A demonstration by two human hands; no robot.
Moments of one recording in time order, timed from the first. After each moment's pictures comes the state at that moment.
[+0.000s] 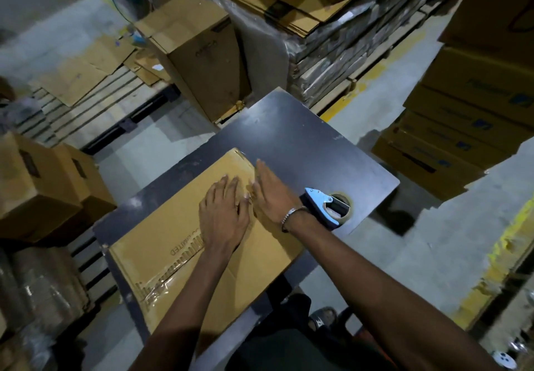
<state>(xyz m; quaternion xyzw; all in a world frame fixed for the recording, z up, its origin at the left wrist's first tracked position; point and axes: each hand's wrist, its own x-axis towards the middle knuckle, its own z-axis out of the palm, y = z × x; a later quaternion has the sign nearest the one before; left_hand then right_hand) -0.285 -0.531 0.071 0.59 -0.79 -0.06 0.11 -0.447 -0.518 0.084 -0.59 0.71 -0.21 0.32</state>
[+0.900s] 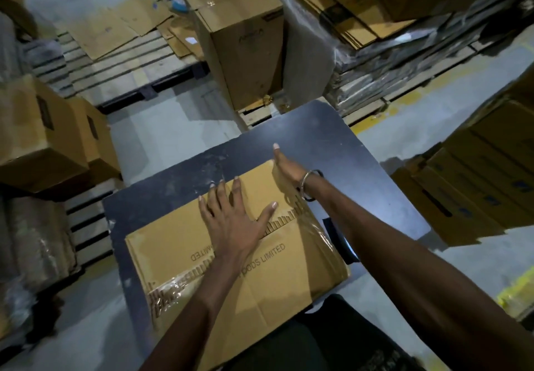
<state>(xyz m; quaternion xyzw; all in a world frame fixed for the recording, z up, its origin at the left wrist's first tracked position) -0.260 -0.562 0.071 0.71 -0.70 -0.06 0.05 -0.437 -0.666 0.076 -0.42 0.71 -0.21 0.53</state>
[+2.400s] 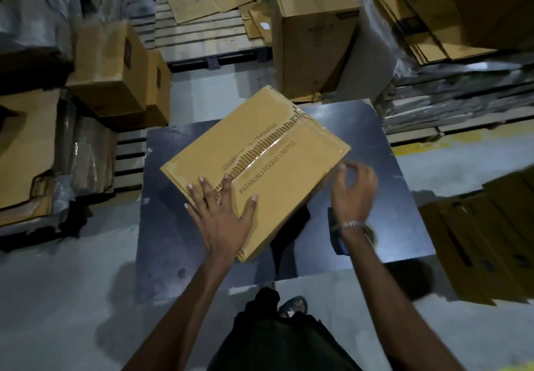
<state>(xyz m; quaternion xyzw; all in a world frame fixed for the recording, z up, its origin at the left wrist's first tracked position) -0.251 -0.433 0.050 0.83 -0.53 -0.07 0.14 -0.508 -0.520 0.061 -0.52 0.73 -0.41 0.16</state>
